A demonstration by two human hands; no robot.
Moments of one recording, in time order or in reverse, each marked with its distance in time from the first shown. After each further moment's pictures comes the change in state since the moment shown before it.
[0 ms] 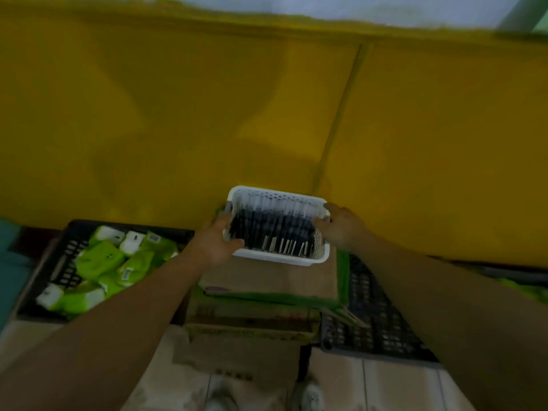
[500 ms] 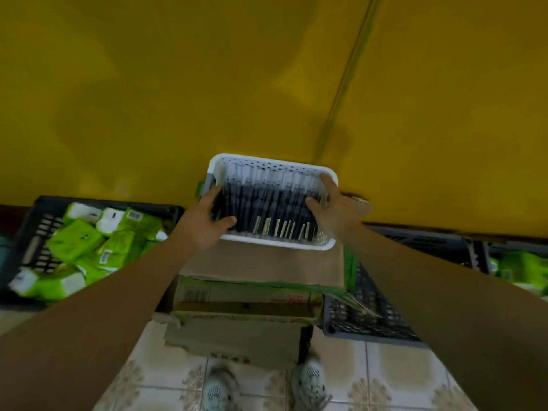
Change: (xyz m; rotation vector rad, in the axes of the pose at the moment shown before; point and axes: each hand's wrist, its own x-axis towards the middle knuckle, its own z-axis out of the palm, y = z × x) left_hand 0.074 -0.042 0.044 -0.115 0.091 0.014; right_hand 0.055 0.021 0.062 0.199 0.160 -0.021
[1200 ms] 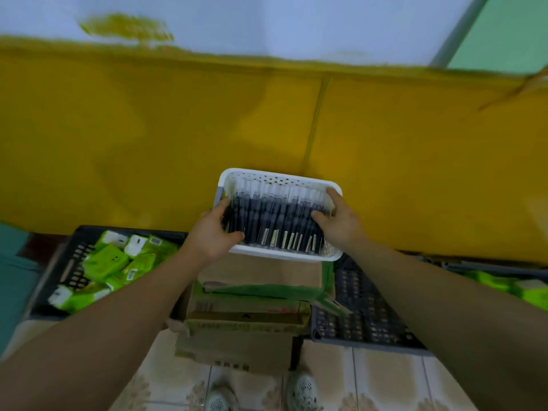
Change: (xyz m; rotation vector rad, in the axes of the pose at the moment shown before) left_hand -0.127 0.105 -0.071 -0.044 0.084 0.080; right_hand -0.123 -0.056 -0.115 0.145 0.098 -0.023
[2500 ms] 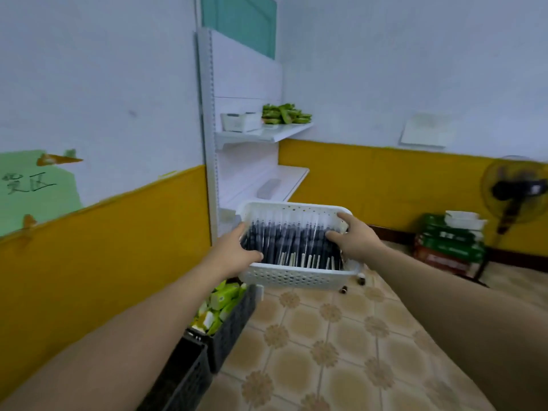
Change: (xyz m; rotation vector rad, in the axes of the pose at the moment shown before) left_hand -0.544 0.352 0.197 0.145 -0.726 1.139; right_hand -0.765 0.168 -0.250 0.196 1.182 0.697
